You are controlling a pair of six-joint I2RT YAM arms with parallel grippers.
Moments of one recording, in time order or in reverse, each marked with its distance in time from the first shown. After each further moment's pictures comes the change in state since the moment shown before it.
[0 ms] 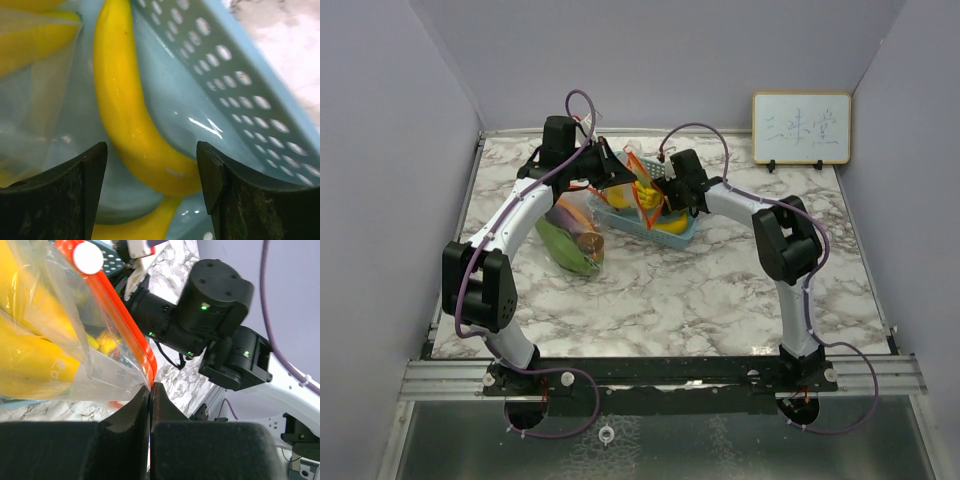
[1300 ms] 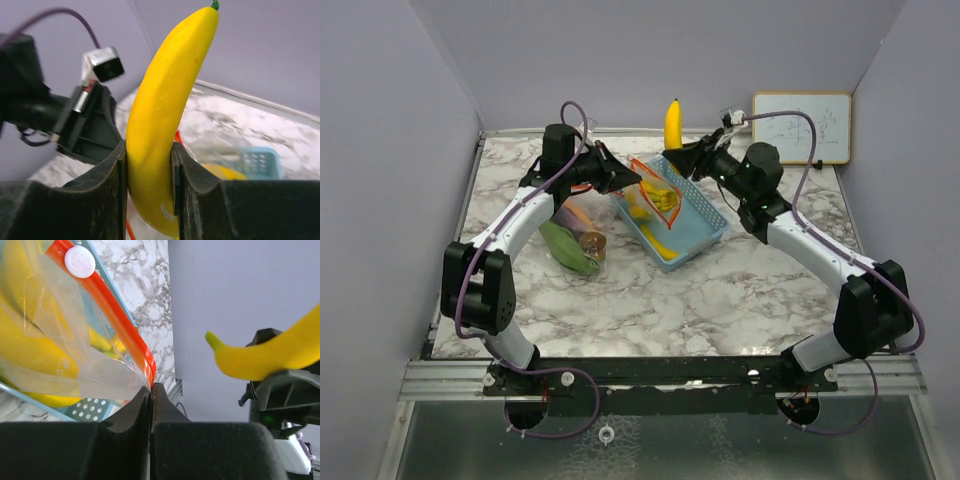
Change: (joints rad) left arm 0.001 -0.013 -0.108 0.190 0.049 -0.285; right arm -0.049 -0.657 -0.428 0.581 -0.364 0.297
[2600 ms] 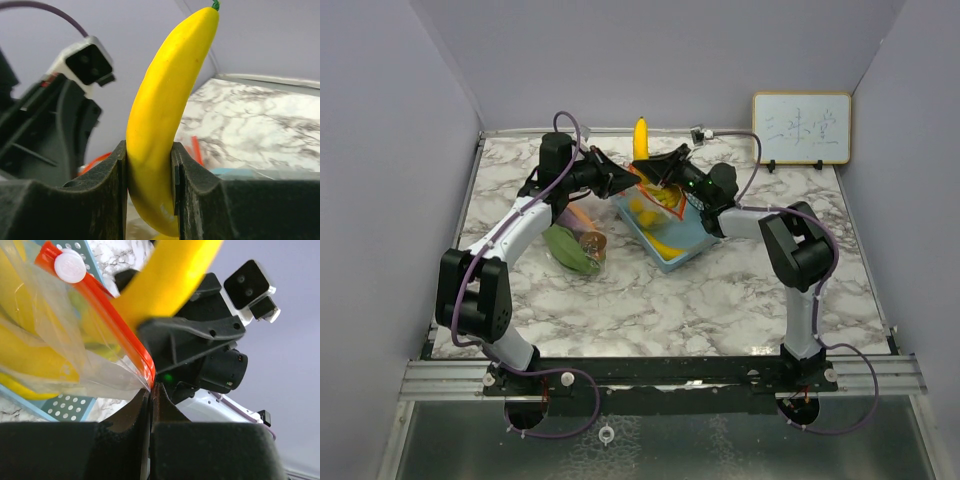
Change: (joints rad) left arm 0.001 -0.059 -0.116 0.120 -0.029 -0.185; right arm 0.015 0.571 0.048 0.864 -0.178 0.522
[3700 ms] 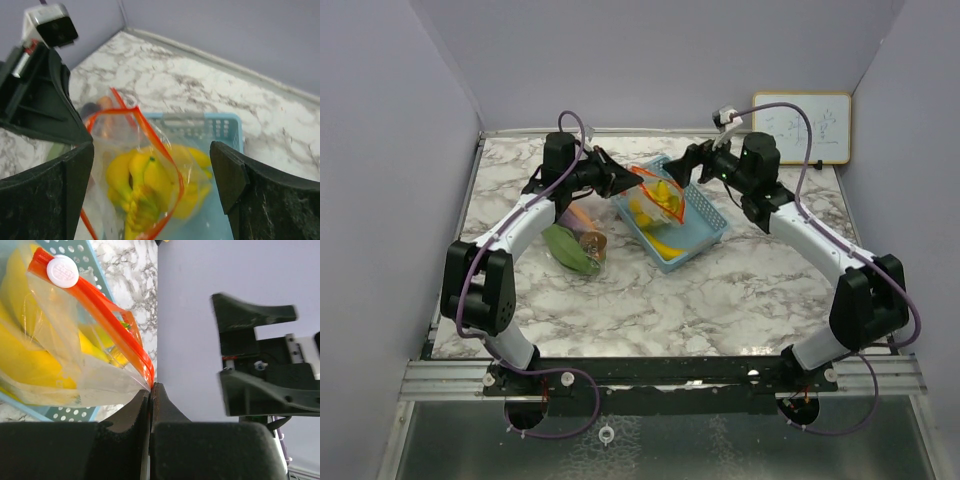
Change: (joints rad) left arm -0.001 0.046 0.008 0.029 0.019 0.025; right arm -0.050 -0.492 0.016 -0.930 0.109 -0.636
